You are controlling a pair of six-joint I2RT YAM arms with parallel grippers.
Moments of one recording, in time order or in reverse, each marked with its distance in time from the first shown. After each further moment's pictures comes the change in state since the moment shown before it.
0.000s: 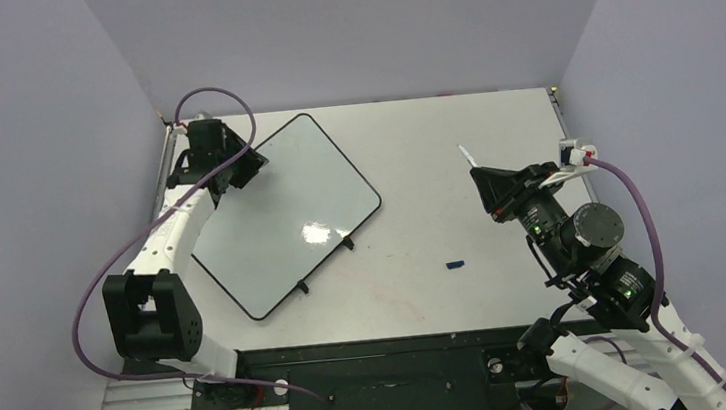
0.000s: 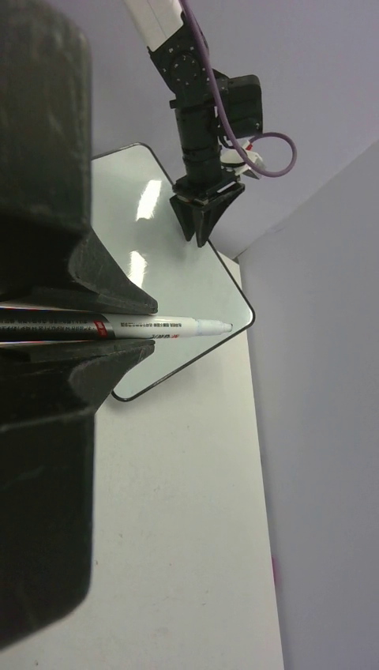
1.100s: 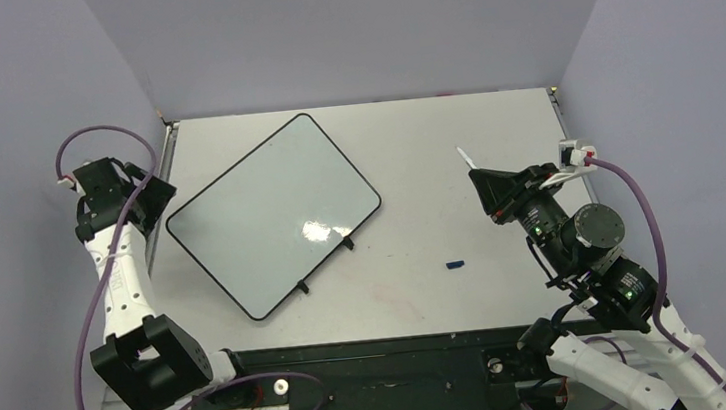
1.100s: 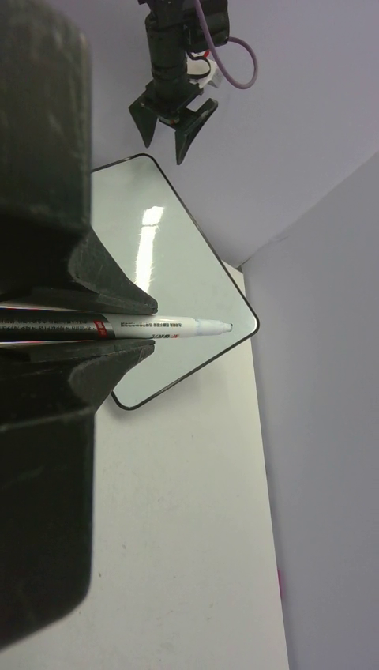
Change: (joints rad) left arm 0.489 -0.229 -0.068 -0.276 -0.011 0.188; right arm 0.000 -0.004 0.000 -0.008 -0.019 0.021
